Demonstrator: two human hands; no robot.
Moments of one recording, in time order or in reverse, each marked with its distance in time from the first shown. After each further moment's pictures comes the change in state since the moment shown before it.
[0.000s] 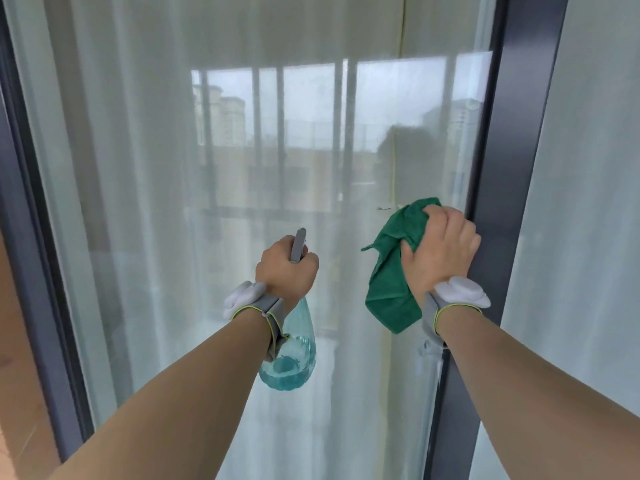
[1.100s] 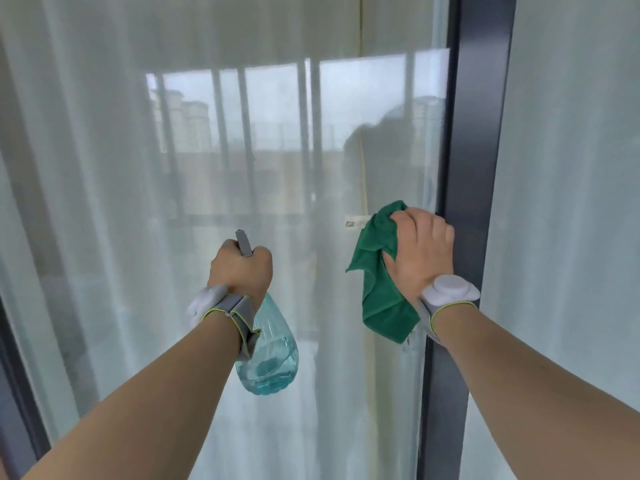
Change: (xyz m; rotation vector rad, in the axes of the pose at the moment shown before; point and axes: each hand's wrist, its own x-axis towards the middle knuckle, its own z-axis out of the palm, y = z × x) left_hand 0.028 -0.007 -0.009 0.186 0.181 -0.159; right_hand -0.003 0.024 -0.001 -0.018 -0.046 -0.278
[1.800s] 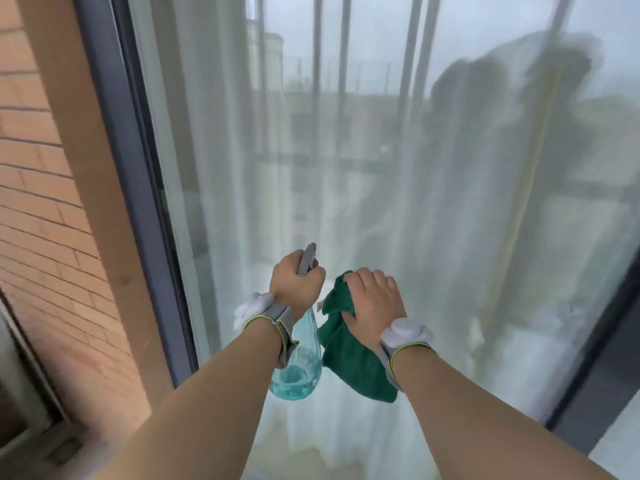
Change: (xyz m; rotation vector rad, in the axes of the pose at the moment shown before) left_hand -0.004 -0.190 -0.108 -0.213 -0.230 -0.095; right_hand -0.114 -0.296 0.059 0.302 -0.699 -0.189
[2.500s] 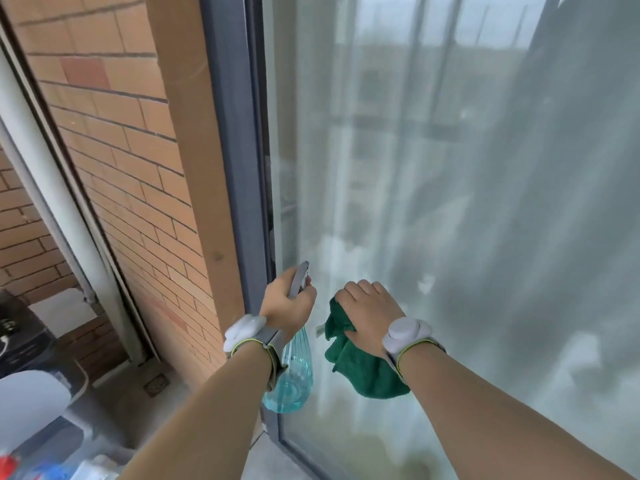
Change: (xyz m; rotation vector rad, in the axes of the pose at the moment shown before) left_hand 0.086 -0.165 -0.174 0.105 0.161 -0.130; right_hand 0.129 -0.158 0.146 0.095 -0.300 -0.465
